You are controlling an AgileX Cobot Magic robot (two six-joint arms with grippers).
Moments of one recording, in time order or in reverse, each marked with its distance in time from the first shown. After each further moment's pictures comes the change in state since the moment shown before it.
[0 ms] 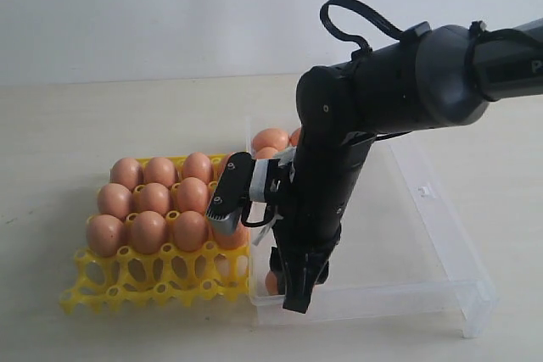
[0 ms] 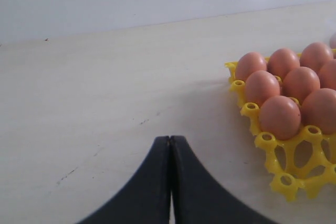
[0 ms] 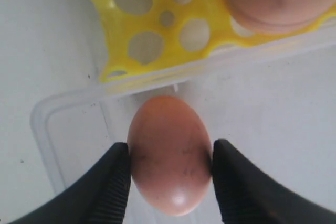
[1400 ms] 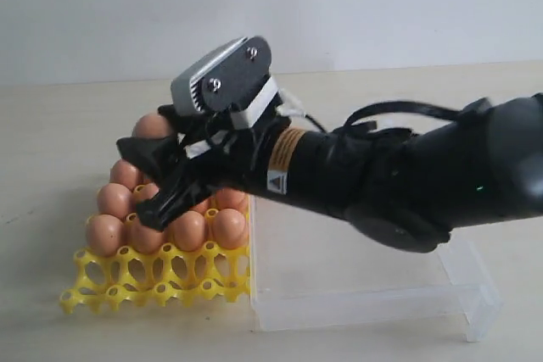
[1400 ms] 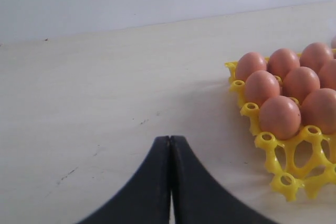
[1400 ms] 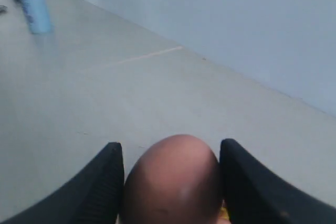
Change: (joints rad) left arm 0.000 0.000 0.000 0.000 0.000 0.000; right arm 0.089 -0.139 0.343 -0.591 -1.559 1.069
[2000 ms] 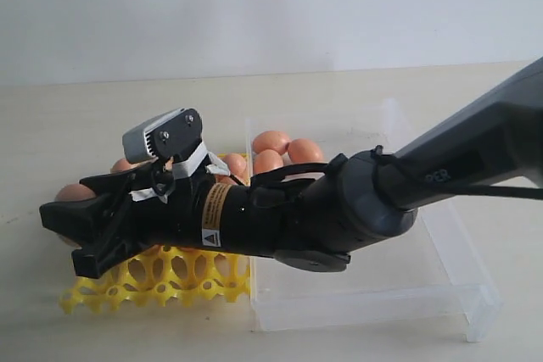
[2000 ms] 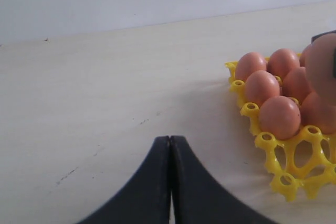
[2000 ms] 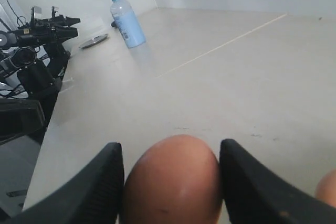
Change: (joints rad) left arm 0.000 0.000 0.000 0.000 0.000 0.000; right arm 0.054 0.334 -0.196 -0.191 -0.252 0.391
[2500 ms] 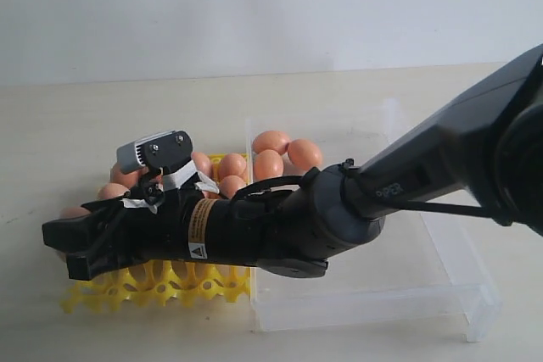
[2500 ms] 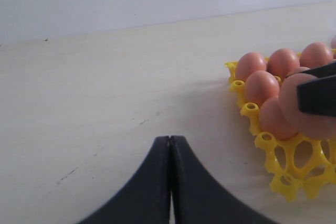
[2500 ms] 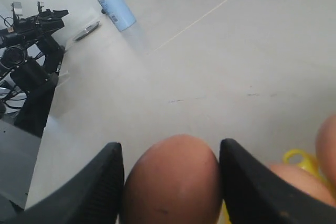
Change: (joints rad) left arm 0.000 0.000 0.000 0.000 0.000 0.000; right arm 0.008 0.091 -0.073 -0.016 0.056 0.156
